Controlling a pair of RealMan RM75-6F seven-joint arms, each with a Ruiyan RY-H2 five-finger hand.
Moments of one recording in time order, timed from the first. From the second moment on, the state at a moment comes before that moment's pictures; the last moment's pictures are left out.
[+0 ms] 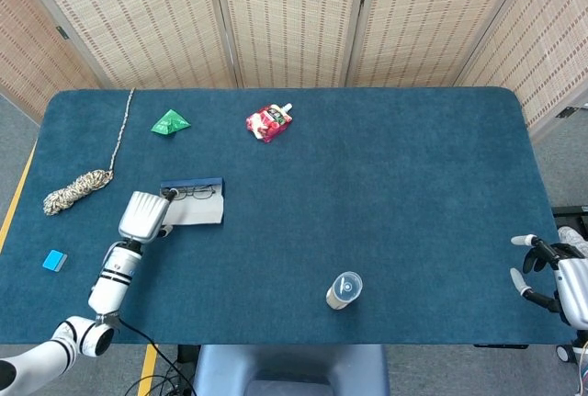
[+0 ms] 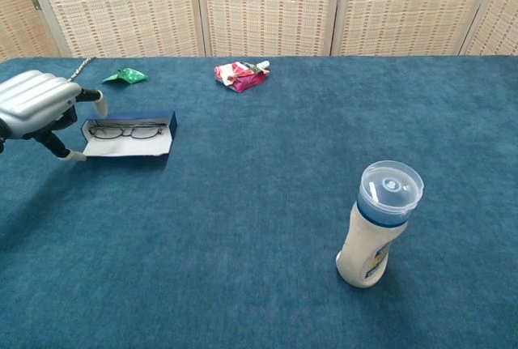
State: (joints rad) left arm -0.61 -1.71 -0.14 -0.88 1.39 1.14 0.24; right arm 0.03 -1.07 0.05 -1.55 -1.55 1.55 0.31
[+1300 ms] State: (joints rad) left arm -0.71 -1.86 -0.15 -0.69 1.40 1.08 0.13; right arm 0.02 -1.07 0.05 -1.55 -1.54 1.54 0.31
